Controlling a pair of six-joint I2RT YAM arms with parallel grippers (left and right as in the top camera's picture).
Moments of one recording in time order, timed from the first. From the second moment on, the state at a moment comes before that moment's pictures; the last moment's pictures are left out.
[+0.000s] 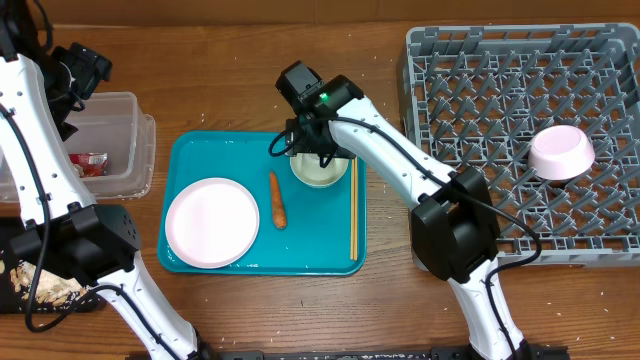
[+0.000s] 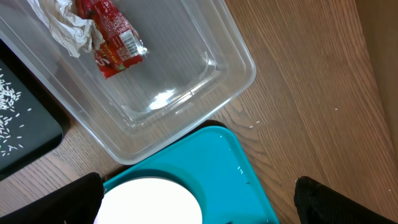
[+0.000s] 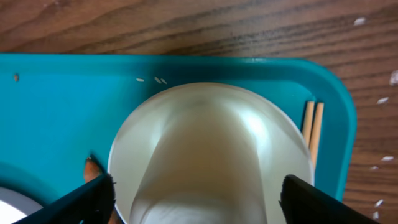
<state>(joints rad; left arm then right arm) 0.39 2.19 2.55 -1.64 0.05 -0.70 0.66 2.30 2.07 -1.13 0.06 0.69</state>
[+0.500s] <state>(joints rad) 0.39 2.19 2.55 -1.64 0.05 -0.71 0.68 2.30 2.08 -1.18 0.07 0.76</state>
